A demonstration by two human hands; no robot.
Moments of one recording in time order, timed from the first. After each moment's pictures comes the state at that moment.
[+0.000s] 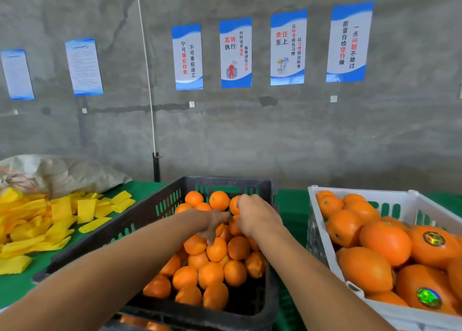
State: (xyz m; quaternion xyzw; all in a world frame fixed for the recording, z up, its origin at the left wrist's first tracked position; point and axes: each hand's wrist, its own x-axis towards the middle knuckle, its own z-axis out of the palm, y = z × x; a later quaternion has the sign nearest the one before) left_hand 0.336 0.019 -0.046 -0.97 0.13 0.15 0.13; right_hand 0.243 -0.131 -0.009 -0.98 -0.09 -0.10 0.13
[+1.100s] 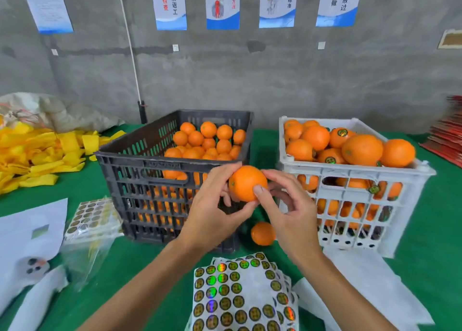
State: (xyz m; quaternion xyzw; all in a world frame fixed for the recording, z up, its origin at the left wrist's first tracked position) left_hand -0.013 -0.048 -0.116 -0.77 0.30 -0.36 -0.44; right_hand -0.028 -0.223 -0.117 -0.69 -0.22 -0.34 0.60
